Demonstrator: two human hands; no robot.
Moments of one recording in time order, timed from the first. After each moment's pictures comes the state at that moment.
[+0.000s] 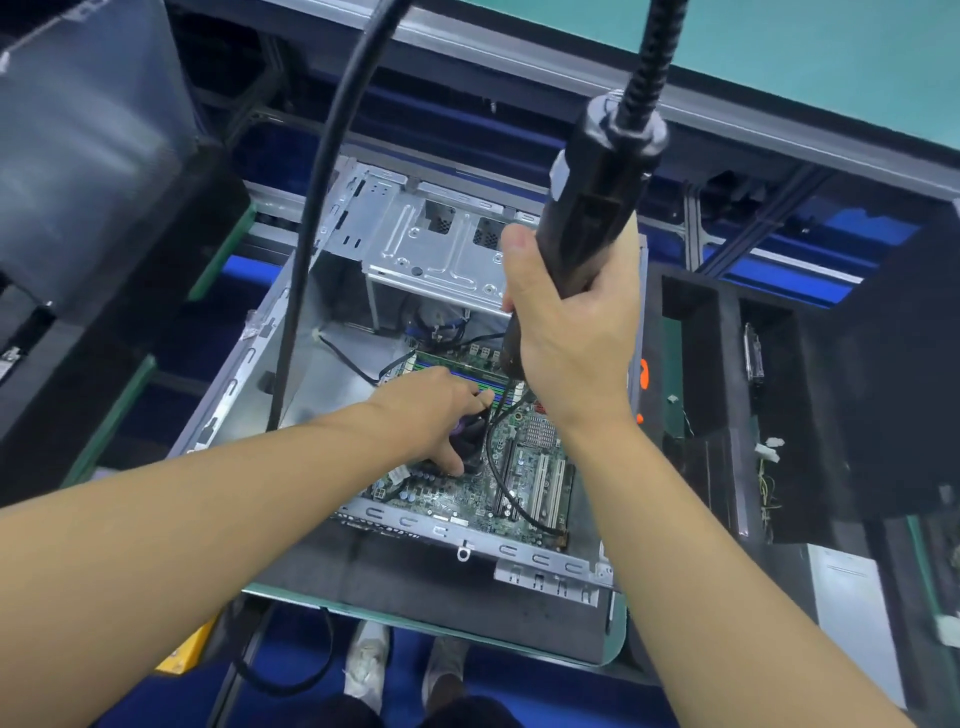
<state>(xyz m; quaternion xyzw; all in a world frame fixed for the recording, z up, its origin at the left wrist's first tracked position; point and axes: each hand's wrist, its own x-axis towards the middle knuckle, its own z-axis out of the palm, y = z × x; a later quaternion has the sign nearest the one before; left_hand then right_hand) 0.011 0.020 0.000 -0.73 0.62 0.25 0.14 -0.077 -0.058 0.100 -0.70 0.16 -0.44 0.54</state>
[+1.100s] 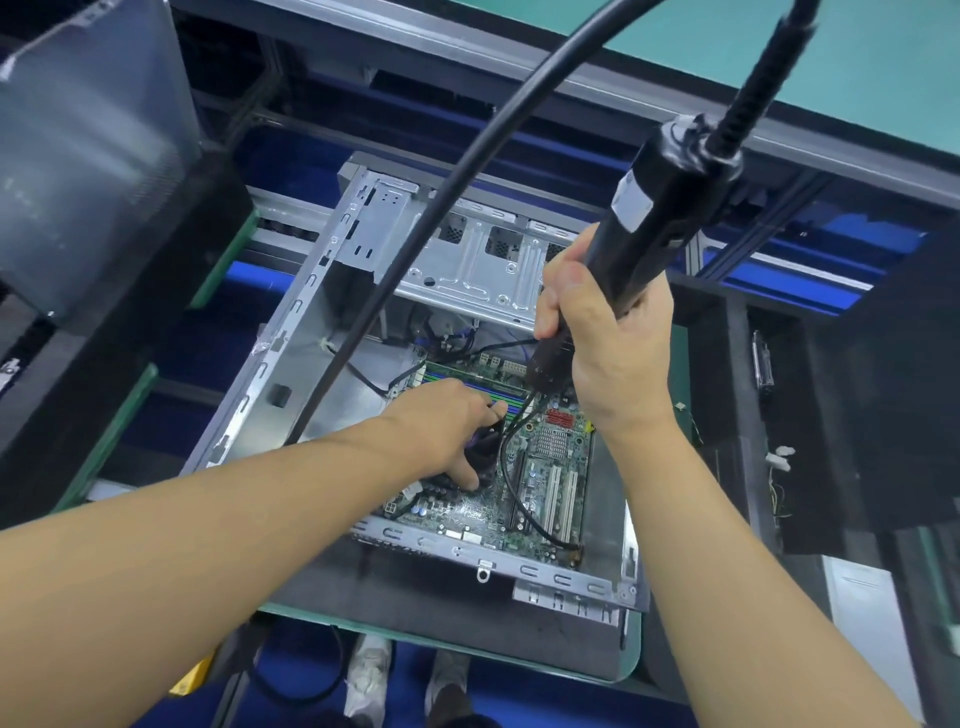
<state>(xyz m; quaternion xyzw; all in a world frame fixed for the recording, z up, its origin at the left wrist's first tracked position) 0.015 0.018 -0.002 -0.73 0.62 0.26 0.10 -0.081 -0.077 0.087 -0.66 0.13 -0.37 0.64</state>
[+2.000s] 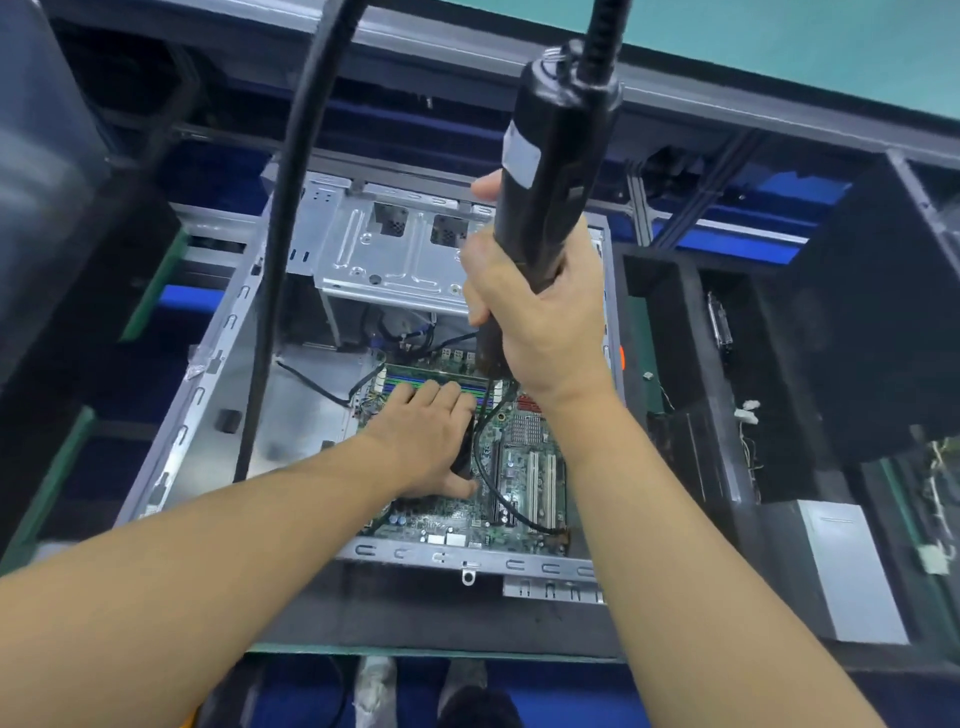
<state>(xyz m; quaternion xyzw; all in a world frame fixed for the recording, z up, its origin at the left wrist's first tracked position) 0.002 0.020 -0.058 -0.75 0.65 0.12 0.09 -0.070 -0.070 0.083 -0.68 0.11 -0.39 0.61</state>
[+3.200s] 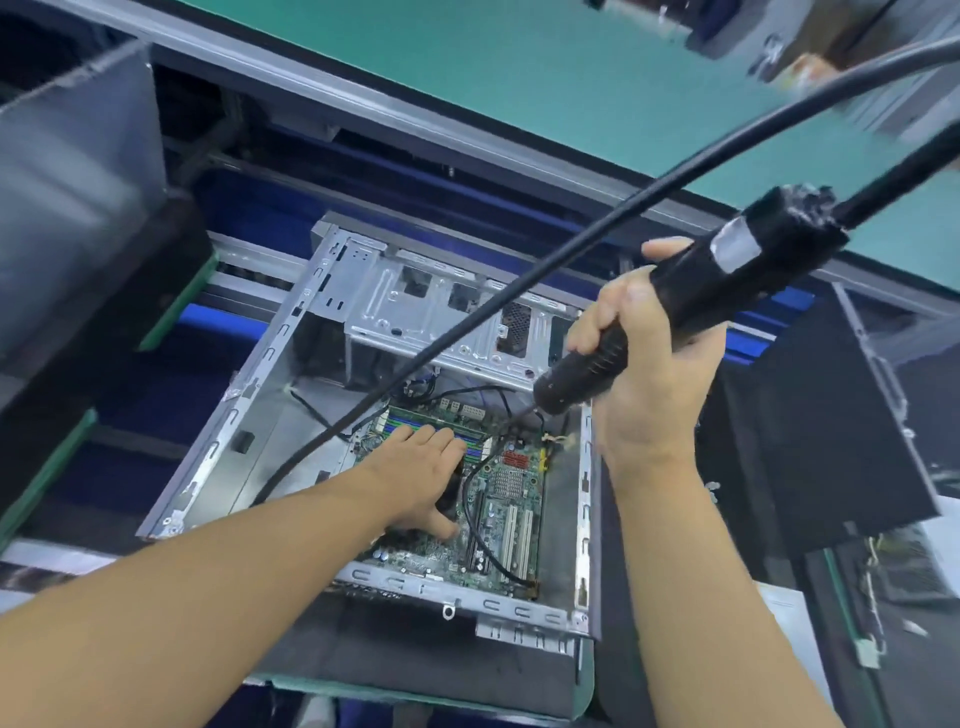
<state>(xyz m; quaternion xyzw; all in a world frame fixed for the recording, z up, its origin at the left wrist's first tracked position) 0.007 0.025 -0.044 -0.74 0.65 0.15 0.05 -0.102 -0.088 0.133 -0.61 0.13 -0.49 0.60</state>
